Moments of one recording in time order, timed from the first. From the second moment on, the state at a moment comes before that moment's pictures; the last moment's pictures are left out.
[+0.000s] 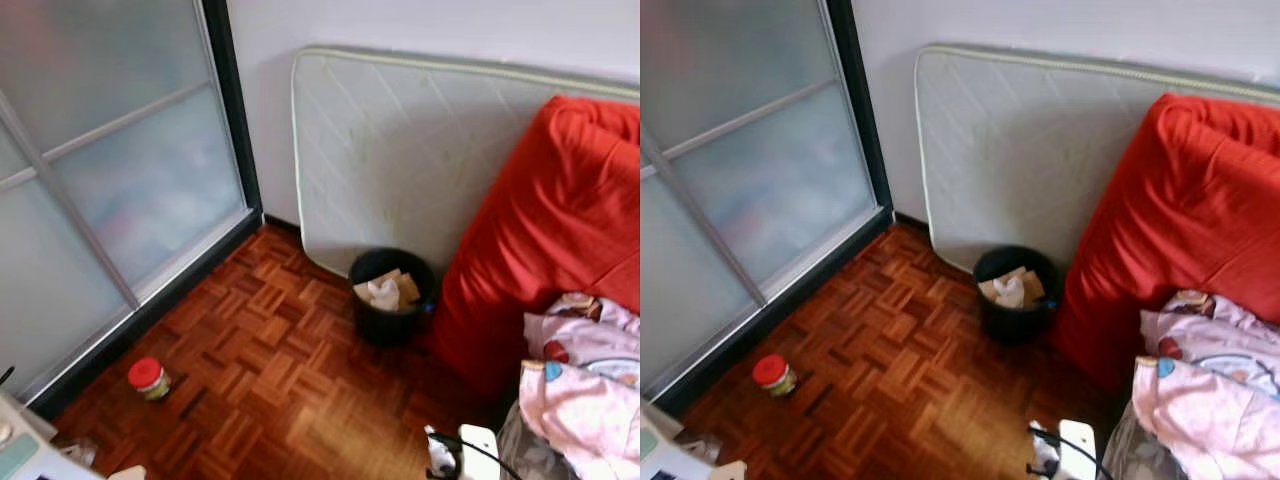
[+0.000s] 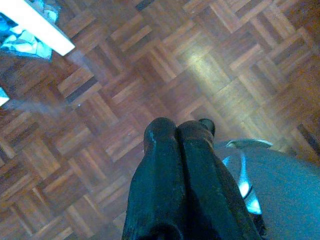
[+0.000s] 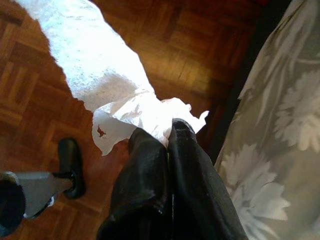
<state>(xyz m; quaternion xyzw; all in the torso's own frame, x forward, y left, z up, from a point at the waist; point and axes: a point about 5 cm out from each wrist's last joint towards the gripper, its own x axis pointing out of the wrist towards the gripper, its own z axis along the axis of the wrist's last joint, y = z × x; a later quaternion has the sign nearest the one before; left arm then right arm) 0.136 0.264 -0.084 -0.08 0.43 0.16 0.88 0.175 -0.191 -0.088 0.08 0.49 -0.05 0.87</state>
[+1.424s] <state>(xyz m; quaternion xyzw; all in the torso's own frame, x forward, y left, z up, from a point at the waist) 0.132 0.274 -0.081 -0.07 0.43 0.17 0.88 0.178 -0.181 -0.088 0.08 0.49 -0.02 0.87</state>
